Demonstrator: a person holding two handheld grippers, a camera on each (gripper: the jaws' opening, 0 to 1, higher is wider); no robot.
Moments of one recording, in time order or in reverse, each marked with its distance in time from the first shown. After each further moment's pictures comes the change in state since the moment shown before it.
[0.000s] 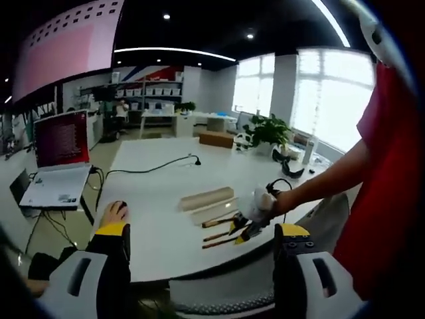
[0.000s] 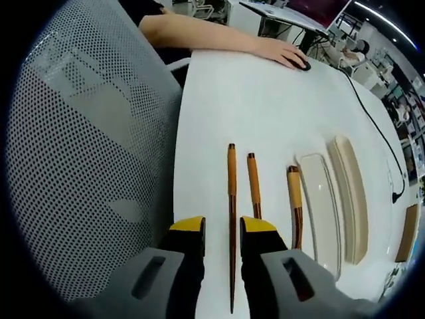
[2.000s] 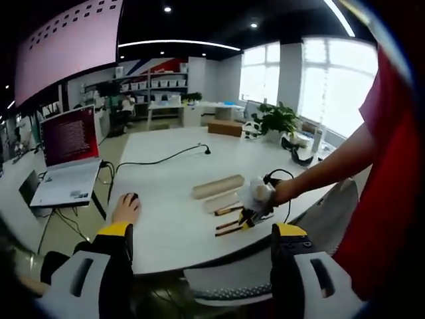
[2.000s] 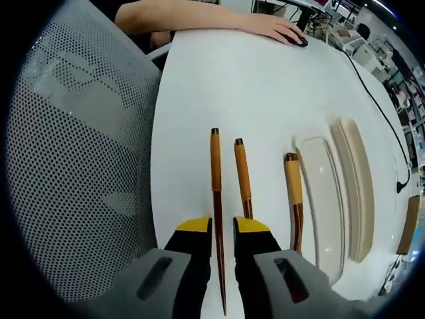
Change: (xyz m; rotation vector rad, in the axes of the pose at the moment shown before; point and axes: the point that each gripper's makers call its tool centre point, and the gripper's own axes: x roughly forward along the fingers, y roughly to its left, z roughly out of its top) left arm -0.008 0.018 -0.015 0.093 0.109 0.082; right arm 0.022 -0.016 -0.012 0.047 0.121 0.010
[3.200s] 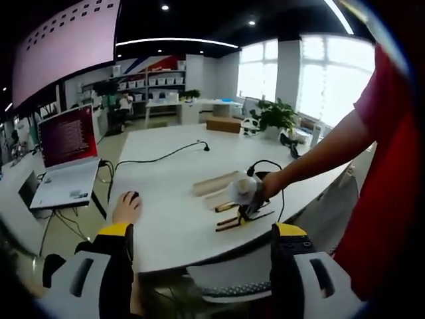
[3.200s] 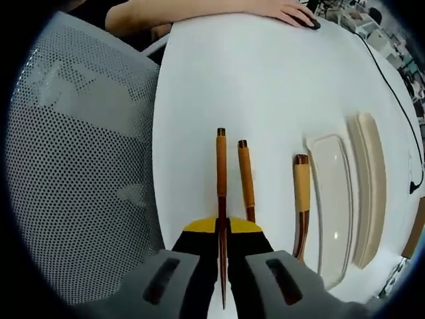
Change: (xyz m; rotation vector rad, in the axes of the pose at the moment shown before) left arm 0.003 0.001 0.001 0.026 0.045 -0.004; right arm 0.005 0.000 0.005 0.041 0.148 0.141
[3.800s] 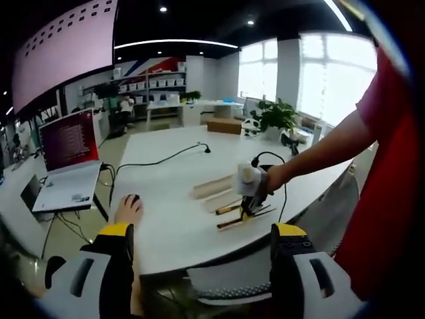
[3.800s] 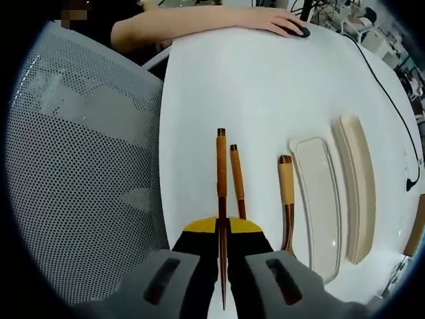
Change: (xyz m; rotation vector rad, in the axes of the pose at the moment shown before) left arm -0.003 -0.003 0.001 0.007 -0.027 0.002; right arm -0.027 0.001 -0.005 -0.015 -0.079 -0.021
